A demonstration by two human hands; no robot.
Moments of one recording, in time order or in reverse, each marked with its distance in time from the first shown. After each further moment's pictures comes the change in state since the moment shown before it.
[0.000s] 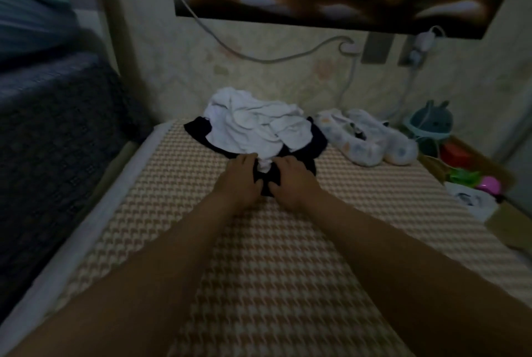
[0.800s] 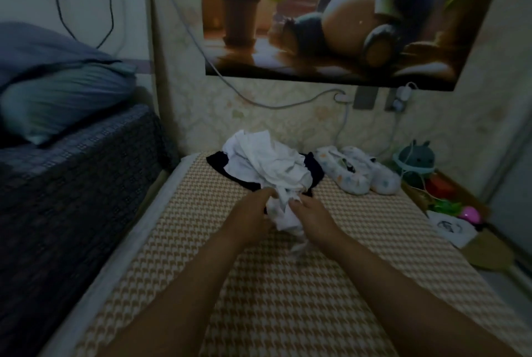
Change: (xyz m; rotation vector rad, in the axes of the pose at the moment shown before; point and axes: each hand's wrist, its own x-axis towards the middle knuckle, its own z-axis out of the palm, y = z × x) left_hand -0.101 0.080 -0.061 -0.147 0.083 0.250; right_hand -0.131 -0.054 -0.097 0.881 0.030 0.111
